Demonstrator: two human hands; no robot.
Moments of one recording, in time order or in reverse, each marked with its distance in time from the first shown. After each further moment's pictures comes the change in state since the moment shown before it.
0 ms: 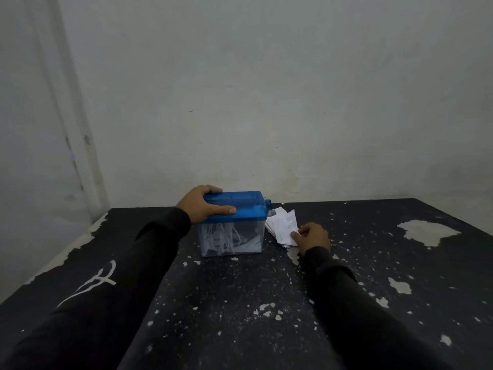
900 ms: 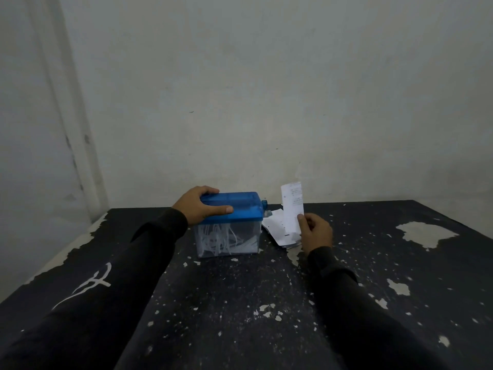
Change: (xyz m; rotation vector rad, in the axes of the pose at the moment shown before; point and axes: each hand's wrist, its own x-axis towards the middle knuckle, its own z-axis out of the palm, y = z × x) left_hand -0.009 0.004 -0.007 0.039 -0.002 0.000; right_hand -0.019 -0.011 -0.015 0.412 0.173 -0.239
